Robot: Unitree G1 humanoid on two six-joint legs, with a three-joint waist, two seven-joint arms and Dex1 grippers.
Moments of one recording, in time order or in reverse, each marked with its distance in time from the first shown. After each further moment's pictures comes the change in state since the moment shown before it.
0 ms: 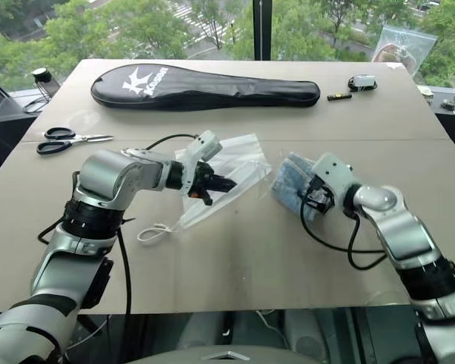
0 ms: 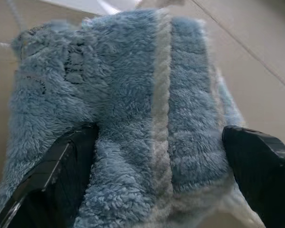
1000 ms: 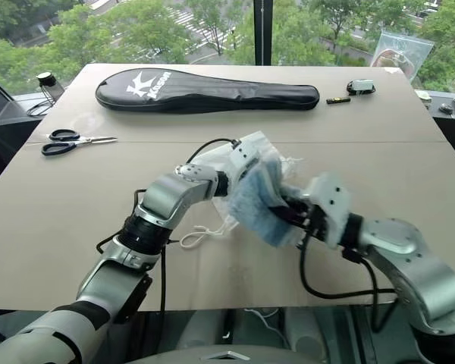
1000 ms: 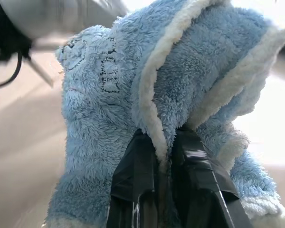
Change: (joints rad) left arm 0.067 -0.214 -0.172 0.097 0.196 -0.429 0.145; right arm 0.237 0.170 -0.104 -0.524 0.280 0.030 0.004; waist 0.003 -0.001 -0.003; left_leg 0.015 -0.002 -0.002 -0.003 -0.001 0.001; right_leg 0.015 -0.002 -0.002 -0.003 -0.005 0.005
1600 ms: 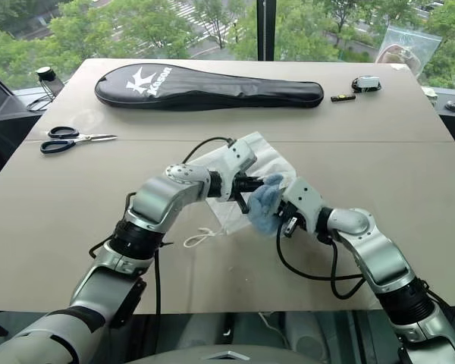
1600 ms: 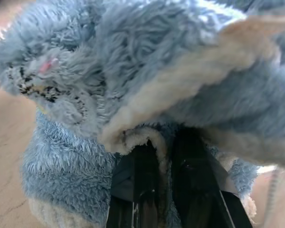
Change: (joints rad) left arm 0.040 0.022 0.083 -0.117 -0.042 0.031 -0.032; right arm -0.077 -0.040 0.169 0.365 -0.219 -0.077 -0.009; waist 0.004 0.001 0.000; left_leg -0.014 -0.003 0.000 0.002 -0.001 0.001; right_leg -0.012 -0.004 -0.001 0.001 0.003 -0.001
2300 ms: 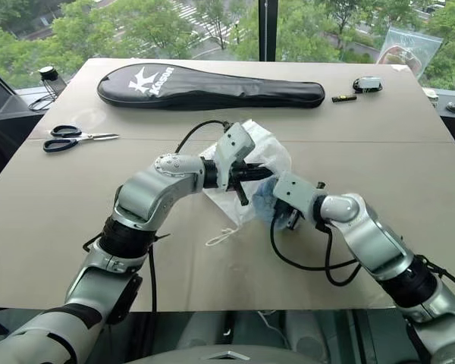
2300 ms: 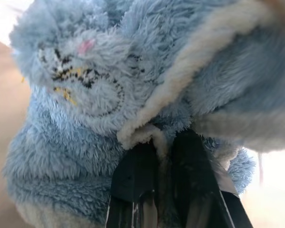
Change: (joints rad) left arm -0.020 0.029 -0.005 -0.098 -0.036 -0.029 0.001; right arm -0.207 -0.063 0.186 -0.068 -0.191 0.246 -0.048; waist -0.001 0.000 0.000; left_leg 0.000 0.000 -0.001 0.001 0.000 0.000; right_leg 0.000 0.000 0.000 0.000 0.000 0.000
